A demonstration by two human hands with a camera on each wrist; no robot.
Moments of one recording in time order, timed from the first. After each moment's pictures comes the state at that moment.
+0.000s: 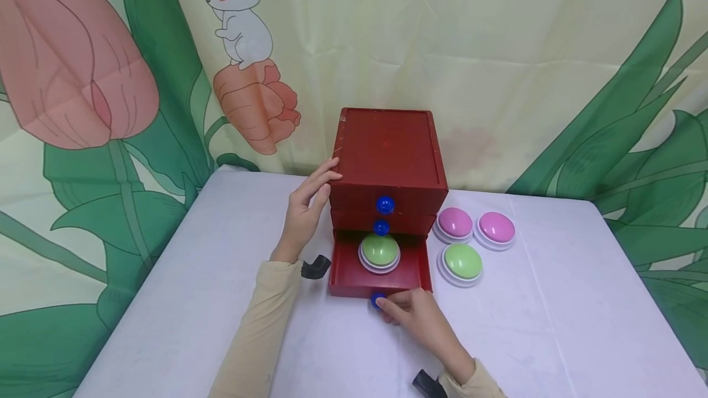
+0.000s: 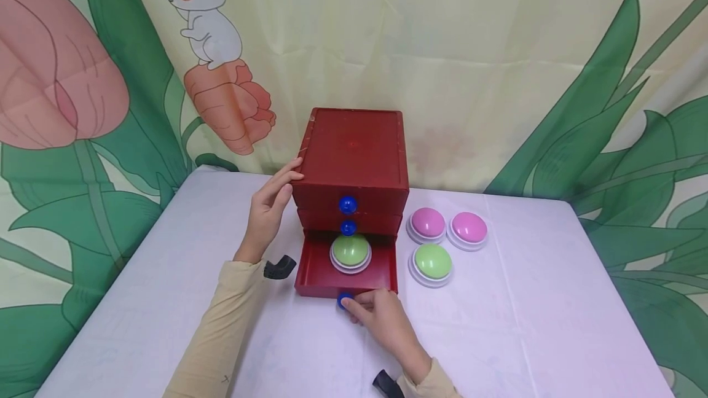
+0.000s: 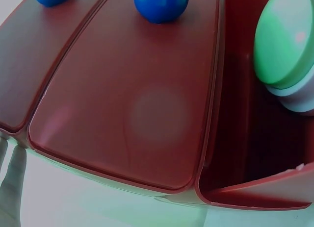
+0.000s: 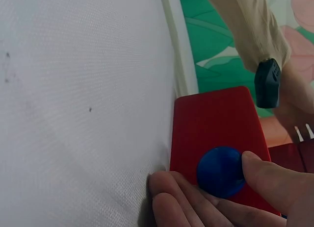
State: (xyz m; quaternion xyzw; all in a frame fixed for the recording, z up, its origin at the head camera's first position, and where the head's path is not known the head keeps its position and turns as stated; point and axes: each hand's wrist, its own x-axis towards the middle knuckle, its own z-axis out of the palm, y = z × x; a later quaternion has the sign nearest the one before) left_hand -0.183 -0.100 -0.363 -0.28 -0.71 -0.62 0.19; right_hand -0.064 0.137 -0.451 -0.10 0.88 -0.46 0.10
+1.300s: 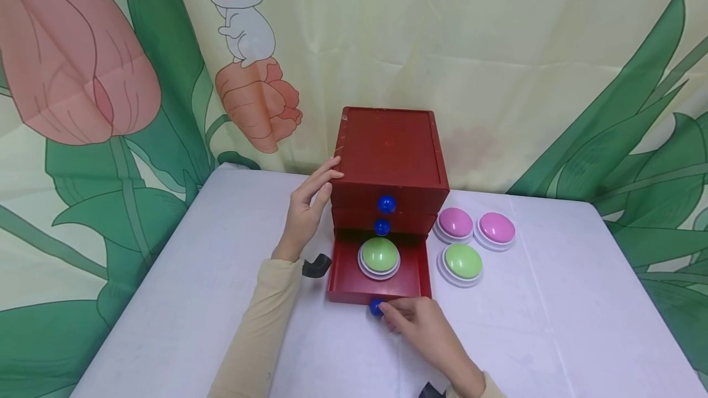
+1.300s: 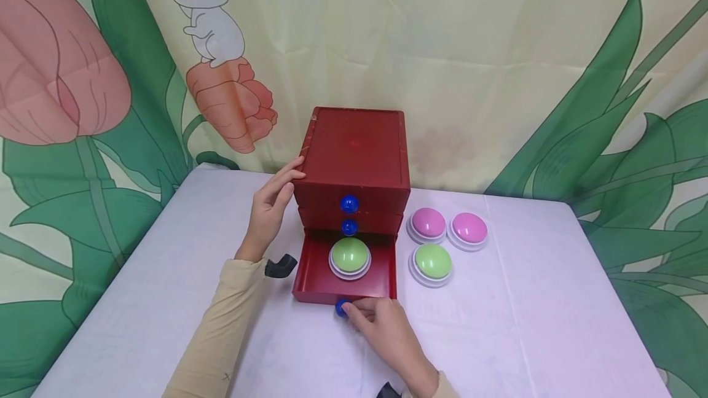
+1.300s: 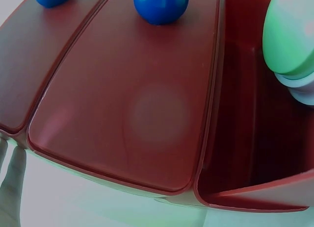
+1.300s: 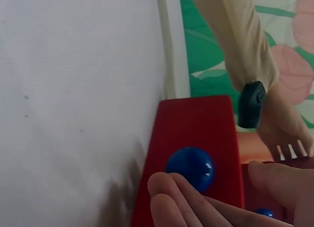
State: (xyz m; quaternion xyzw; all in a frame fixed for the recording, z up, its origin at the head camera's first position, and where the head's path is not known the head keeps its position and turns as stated) left_hand -0.181 -0.100 -0.362 -0.28 -0.71 -0.62 0.18; right_hand -0.046 0.136 -0.432 -0.09 0.88 -0.45 0.11
